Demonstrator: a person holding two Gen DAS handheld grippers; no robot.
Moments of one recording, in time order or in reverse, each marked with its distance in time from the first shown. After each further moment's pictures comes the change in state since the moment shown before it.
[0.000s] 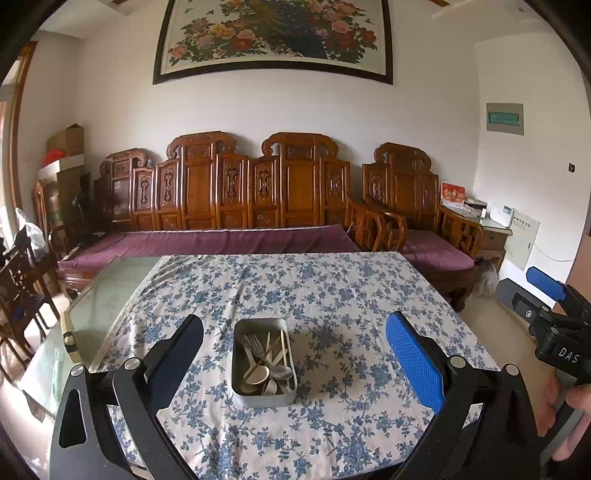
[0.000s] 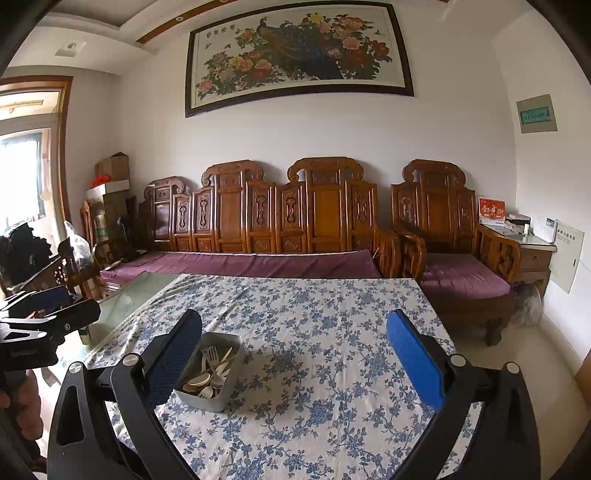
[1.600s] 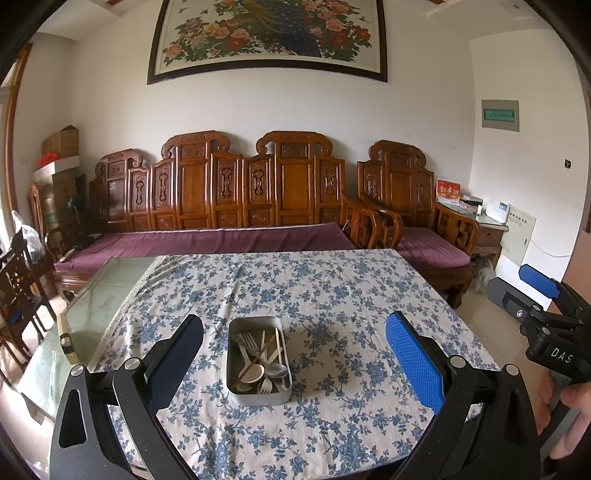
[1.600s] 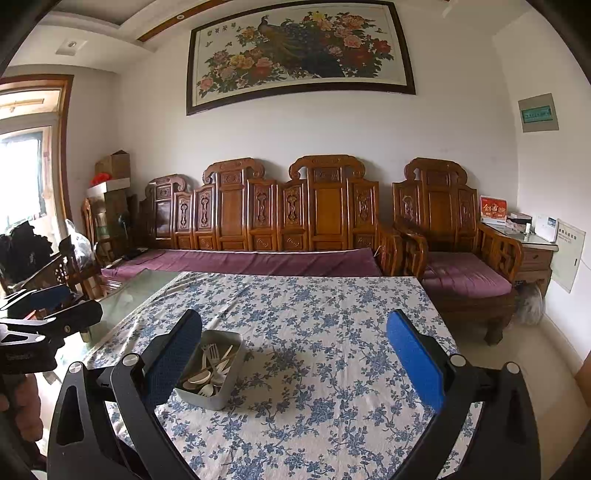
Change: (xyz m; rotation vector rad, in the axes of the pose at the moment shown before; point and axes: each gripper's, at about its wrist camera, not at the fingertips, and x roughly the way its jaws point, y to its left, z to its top) left arm -0.001 -0.006 -0.004 0.003 0.008 -0.020; right arm 0.004 0.001 -0.005 -0.001 0.007 0.002
